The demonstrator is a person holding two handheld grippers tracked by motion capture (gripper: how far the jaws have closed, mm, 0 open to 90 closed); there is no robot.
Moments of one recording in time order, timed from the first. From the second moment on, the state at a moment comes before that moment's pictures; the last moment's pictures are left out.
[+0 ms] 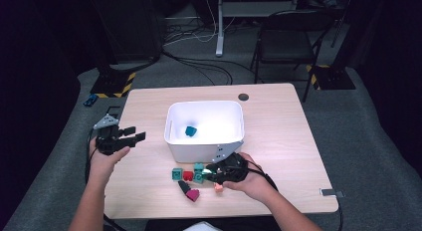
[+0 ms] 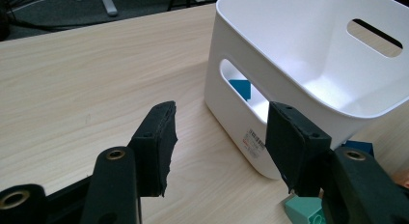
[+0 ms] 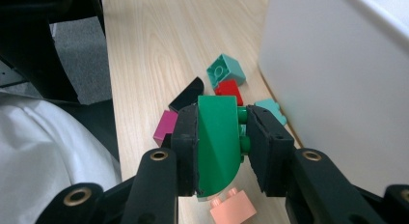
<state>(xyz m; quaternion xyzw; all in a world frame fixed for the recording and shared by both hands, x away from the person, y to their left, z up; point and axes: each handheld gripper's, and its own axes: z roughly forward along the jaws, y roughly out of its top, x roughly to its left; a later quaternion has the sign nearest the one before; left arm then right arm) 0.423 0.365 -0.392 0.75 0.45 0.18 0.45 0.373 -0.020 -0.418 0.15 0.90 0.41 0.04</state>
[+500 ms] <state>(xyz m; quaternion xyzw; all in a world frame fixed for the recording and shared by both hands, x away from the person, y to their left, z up) 0.424 0.363 -0.392 0.75 0.45 0.18 0.45 0.395 -0.022 -0.379 0.17 0.89 0.43 0.05</state>
